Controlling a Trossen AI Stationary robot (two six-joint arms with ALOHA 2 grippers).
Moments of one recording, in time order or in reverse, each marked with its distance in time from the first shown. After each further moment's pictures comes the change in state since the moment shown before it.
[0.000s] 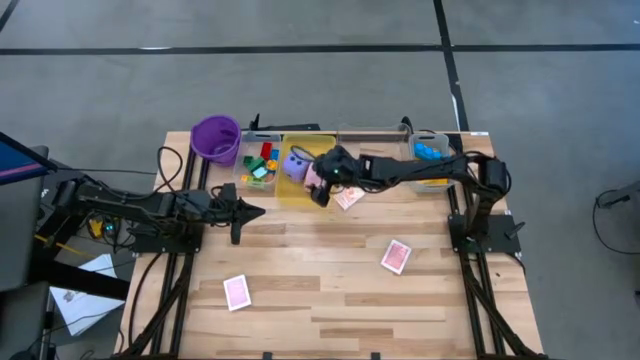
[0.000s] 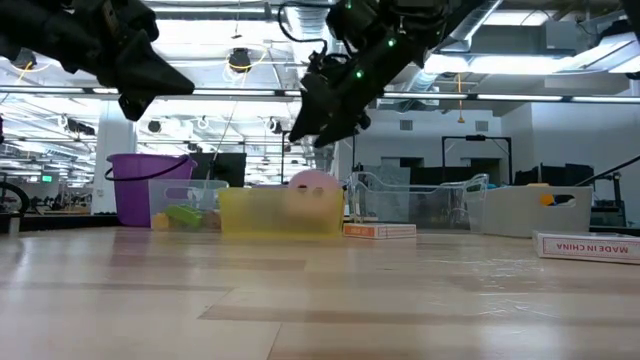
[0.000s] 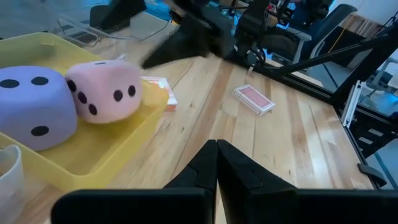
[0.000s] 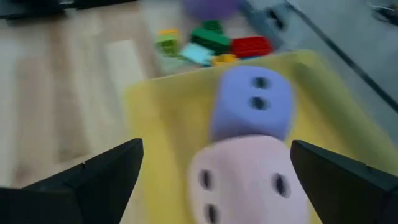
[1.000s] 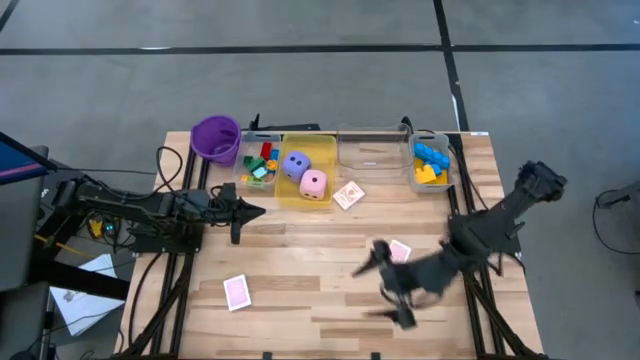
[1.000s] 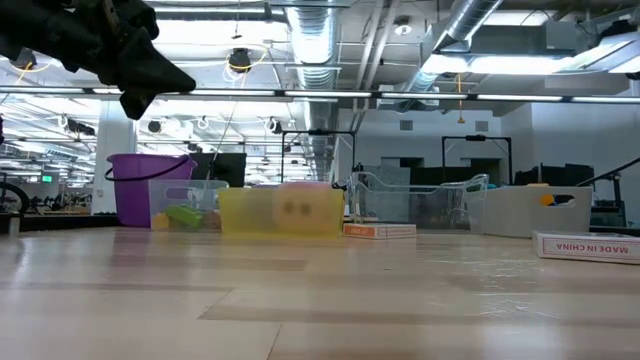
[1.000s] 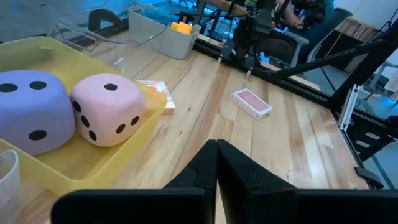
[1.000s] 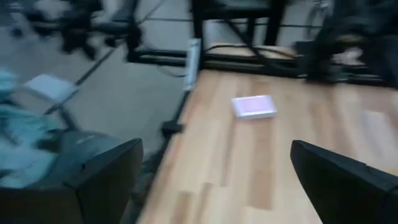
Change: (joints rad) left arm 0.000 0.000 0.000 0.016 0.000 0.000; right arm 0.850 -0.417 0.000 -0.208 0.117 0.173
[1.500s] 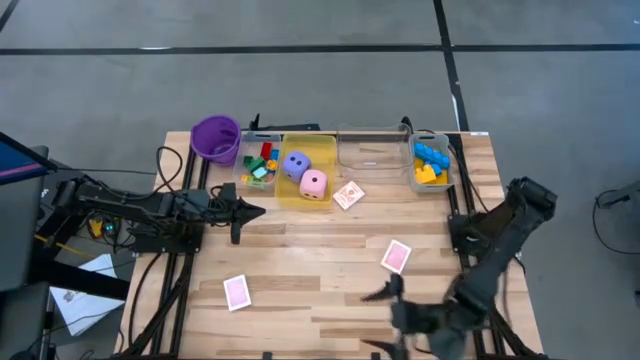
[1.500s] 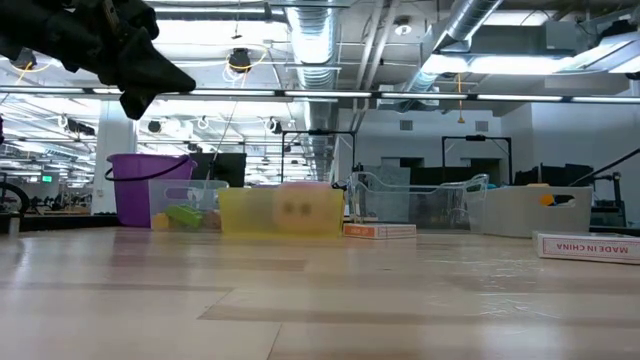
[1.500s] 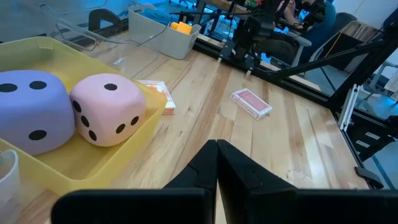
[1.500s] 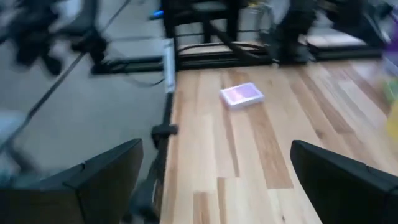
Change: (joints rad) left arm 0.000 0.000 0.000 0.000 0.000 0.000; right arm 0.226 0.195 -0.001 0.085 0.476 0.298
